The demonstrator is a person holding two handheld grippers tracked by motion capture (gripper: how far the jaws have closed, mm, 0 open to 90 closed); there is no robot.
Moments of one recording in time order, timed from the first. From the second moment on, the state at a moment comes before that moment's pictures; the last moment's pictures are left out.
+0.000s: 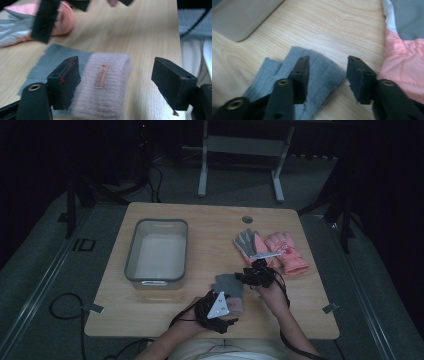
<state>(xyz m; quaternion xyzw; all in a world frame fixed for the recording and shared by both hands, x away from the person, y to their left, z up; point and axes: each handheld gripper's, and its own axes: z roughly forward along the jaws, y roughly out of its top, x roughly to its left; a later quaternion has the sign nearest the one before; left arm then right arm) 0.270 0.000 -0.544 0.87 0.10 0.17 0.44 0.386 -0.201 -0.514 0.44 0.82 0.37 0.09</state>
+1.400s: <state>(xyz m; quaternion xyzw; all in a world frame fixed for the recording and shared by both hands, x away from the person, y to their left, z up) 0.296 0.021 -0.521 0.91 0.11 0.13 0.38 0.384 -0.172 -0.512 0.40 0.83 0.38 0.05</state>
